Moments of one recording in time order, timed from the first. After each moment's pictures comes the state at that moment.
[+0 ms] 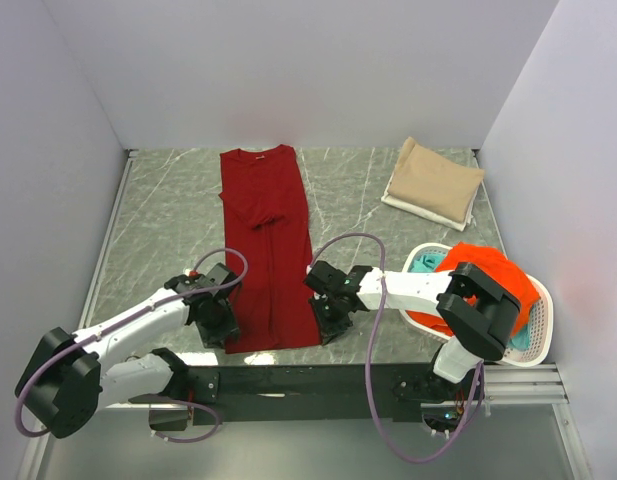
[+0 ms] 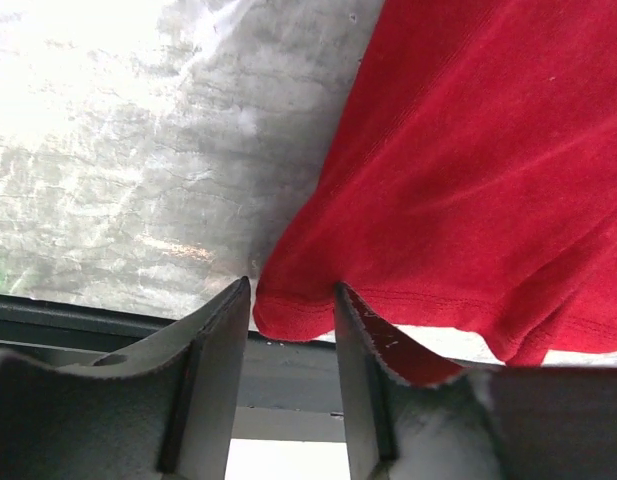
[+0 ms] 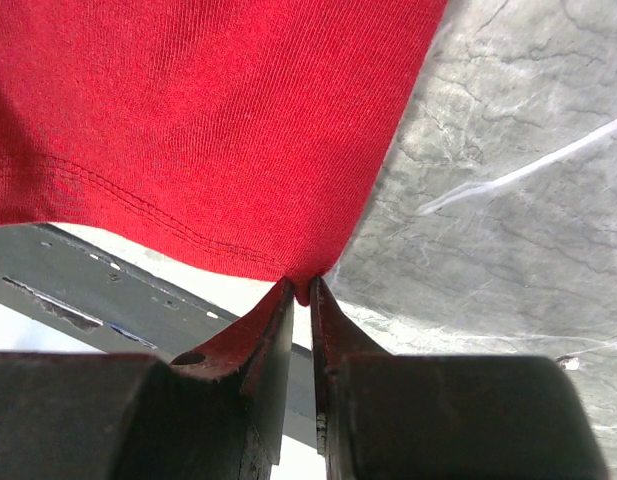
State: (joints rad) left arm -0.63 1.09 0.54 -0.88 -0.02 -1.05; right arm 0.98 1.61 0.86 -0.55 -0.19 0.67
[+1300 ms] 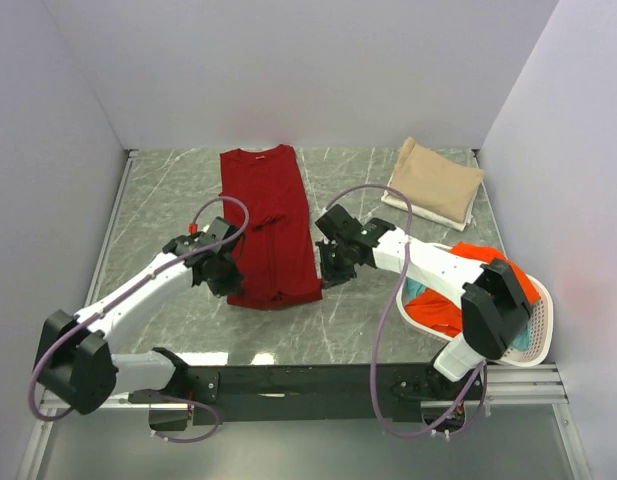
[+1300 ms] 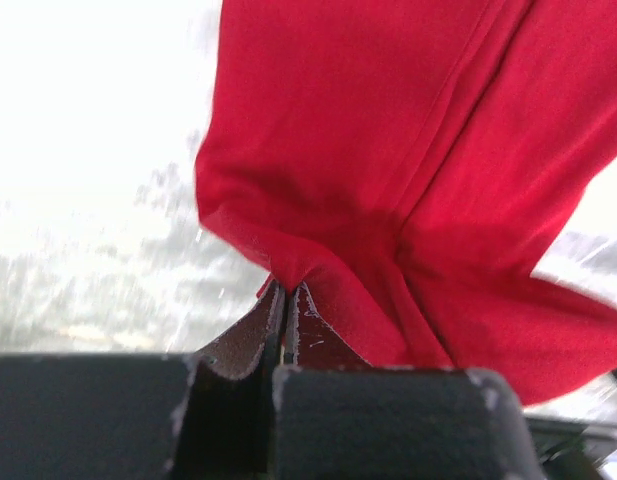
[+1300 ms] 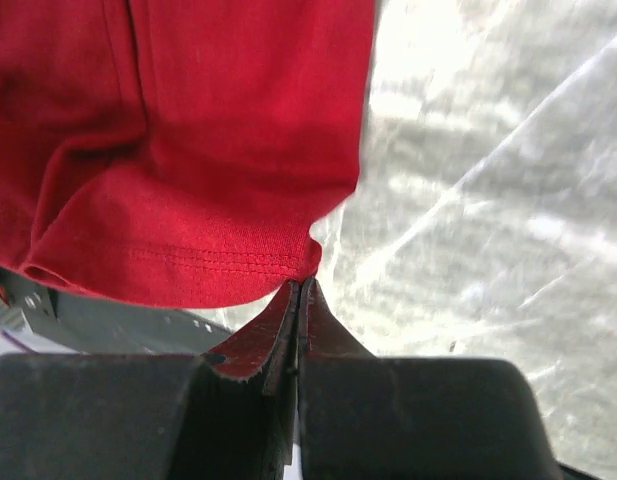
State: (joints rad) left arm -0.56 1.20 0.87 -0.89 -0.13 -1.03; right arm 0.78 1.54 1.14 -0.74 -0.09 0.63
